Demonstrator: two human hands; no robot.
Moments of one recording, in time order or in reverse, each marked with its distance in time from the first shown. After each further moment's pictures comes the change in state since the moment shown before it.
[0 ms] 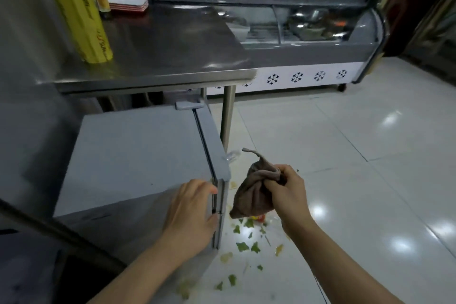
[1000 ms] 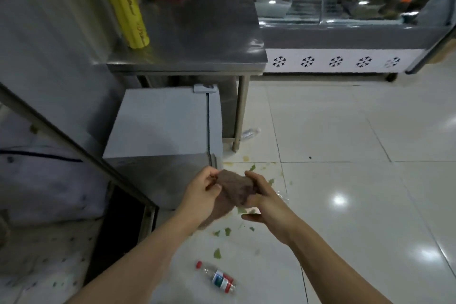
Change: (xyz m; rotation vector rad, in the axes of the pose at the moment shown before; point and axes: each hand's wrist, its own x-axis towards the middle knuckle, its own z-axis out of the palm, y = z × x) left_hand -0.034 0.156 -0.043 -0.705 0.023 -0.509; right_hand -0.052 -0.060 -0.107 0.005 -0.736 0.388
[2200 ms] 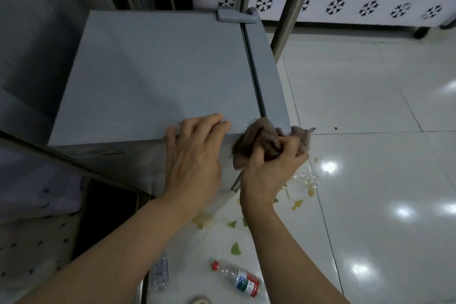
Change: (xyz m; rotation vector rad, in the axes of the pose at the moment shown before) left_hand 0.161 -0.166 -0.080 0.898 0.151 0.422; right_hand 0.266 0.084 0.132 -0.066 1.186 -0.566
